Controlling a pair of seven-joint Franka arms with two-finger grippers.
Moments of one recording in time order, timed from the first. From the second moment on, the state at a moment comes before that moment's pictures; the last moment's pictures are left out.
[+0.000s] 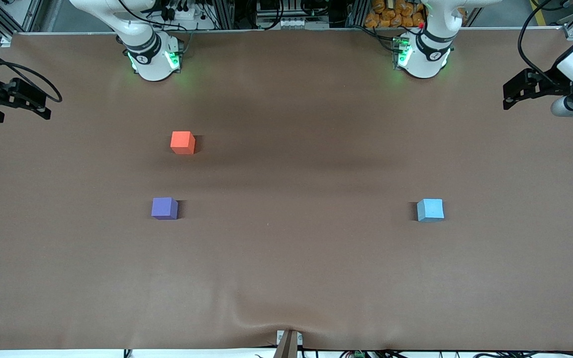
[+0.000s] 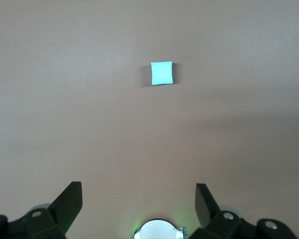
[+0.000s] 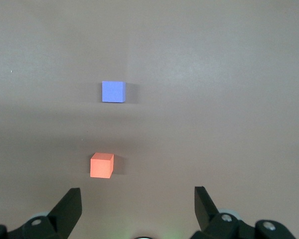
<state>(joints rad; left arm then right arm) -0.03 -0.02 -0.10 -1.48 0.04 1.39 -0.02 0.01 -0.03 0.00 -1.51 0.01 1.44 -0.05</state>
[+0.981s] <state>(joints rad) -0.03 0.06 -0.10 -1.53 0.04 1.49 -0.02 0.01 -0.03 0.00 -1.51 0.01 1.44 -0.05</state>
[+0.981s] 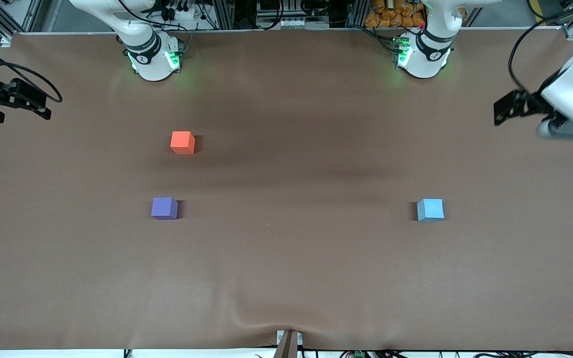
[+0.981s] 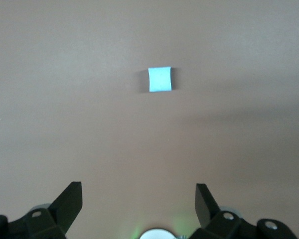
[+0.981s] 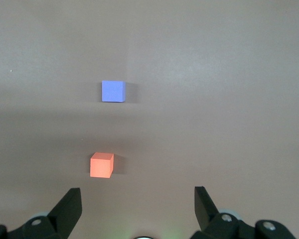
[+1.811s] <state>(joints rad) -0.03 0.37 -0.10 -1.82 0.04 2.05 -0.18 0.01 -0.03 0.00 -1.51 0.02 1.43 -0.05</state>
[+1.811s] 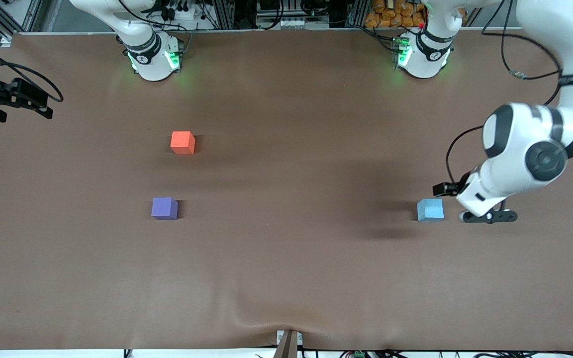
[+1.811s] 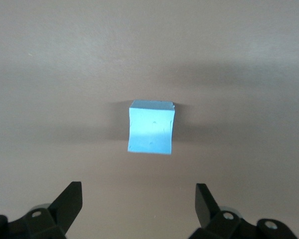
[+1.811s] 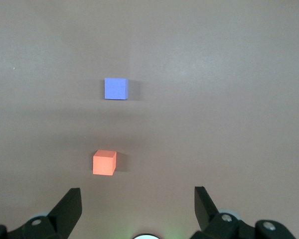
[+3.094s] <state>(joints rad) -0.02 0.66 -0.10 -1.74 0.04 2.23 -0.19 0.00 -0.03 0.00 -1.51 0.04 1.42 -0.05</state>
